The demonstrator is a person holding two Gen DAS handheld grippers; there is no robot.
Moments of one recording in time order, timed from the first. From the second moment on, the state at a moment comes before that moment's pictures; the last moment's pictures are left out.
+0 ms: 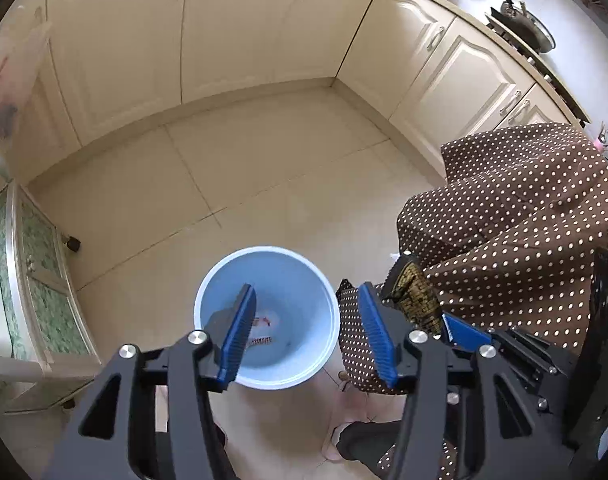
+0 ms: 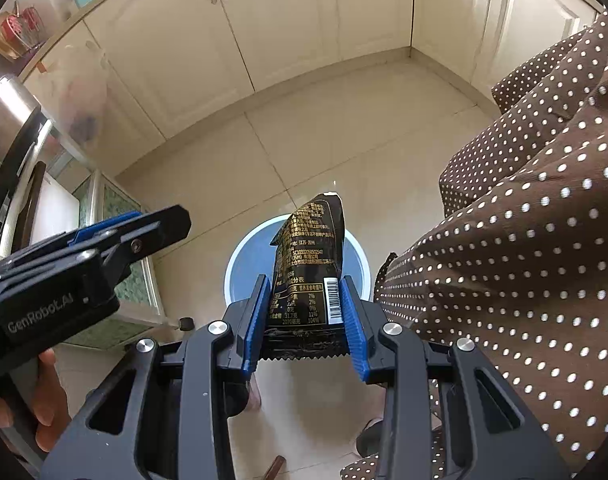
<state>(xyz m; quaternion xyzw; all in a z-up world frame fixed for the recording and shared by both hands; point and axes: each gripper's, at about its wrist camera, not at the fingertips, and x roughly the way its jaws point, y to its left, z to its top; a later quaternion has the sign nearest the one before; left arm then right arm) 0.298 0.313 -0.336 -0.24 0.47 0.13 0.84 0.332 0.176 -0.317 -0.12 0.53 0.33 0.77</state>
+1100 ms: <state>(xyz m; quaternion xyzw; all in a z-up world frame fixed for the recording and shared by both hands) 0.260 0.316 -0.272 -0.24 0.42 0.14 0.86 0.322 0.170 -0.235 -0.12 0.43 0.33 0.83</state>
